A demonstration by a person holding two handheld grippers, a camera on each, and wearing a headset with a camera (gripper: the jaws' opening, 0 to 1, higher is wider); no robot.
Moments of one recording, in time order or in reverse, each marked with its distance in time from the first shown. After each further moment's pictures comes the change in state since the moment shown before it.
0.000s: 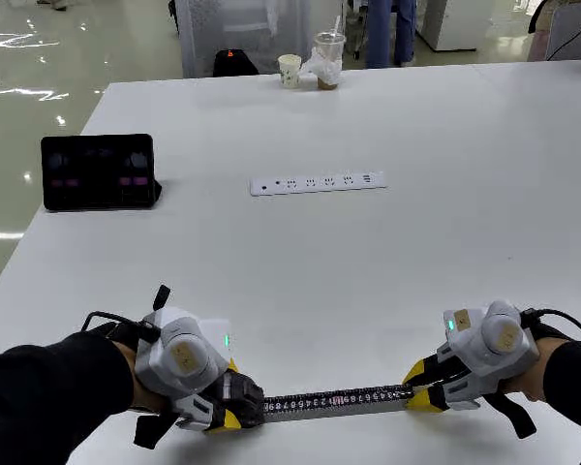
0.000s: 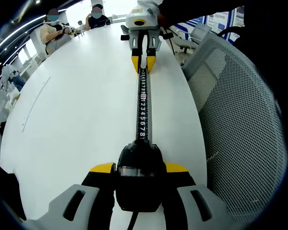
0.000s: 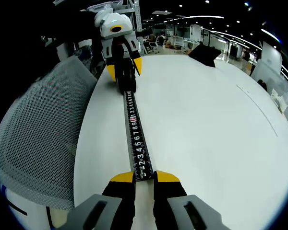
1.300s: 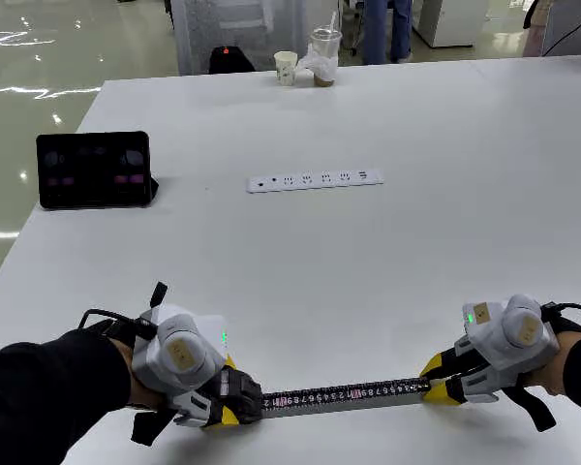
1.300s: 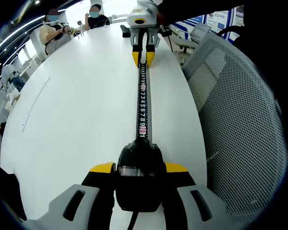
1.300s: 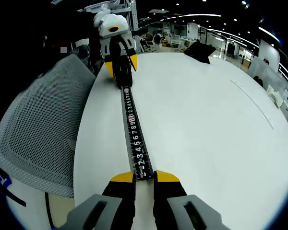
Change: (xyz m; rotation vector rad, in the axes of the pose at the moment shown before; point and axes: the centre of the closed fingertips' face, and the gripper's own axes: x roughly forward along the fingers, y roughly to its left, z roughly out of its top) left arm 0.000 0.000 -0.001 0.004 0.003 0.002; right arm -0.017 -0.004 -0.020 0.015 0.015 -0.022
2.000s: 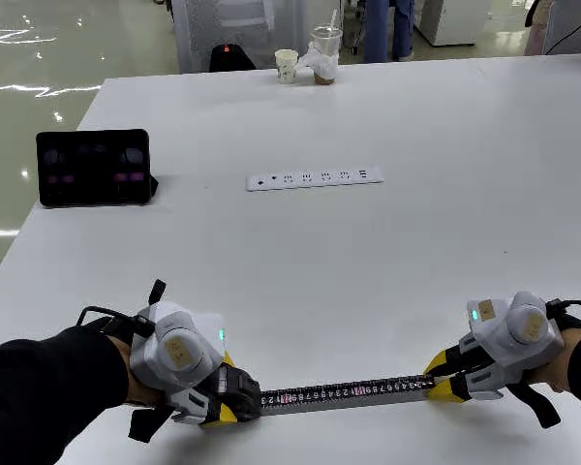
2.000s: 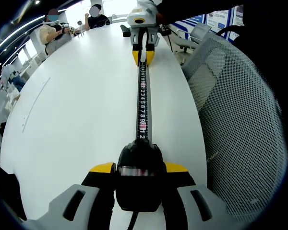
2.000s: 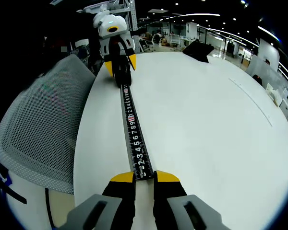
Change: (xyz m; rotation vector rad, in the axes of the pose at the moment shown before) left arm 0.000 0.000 0.000 0.000 0.000 0.000; right arm -0.006 -0.001 -0.005 0.005 0.000 0.001
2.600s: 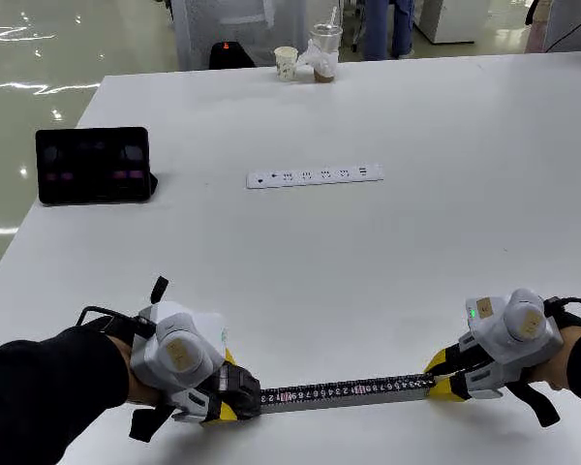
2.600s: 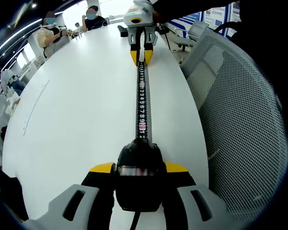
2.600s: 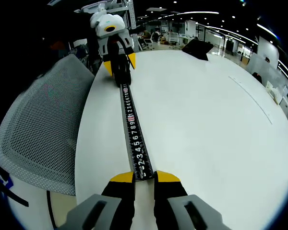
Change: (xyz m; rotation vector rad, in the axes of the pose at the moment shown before) left arm 0.000 0.000 0.000 0.032 -0.001 0.008; right arm 0.000 0.002 0.000 0.014 0.017 0.000
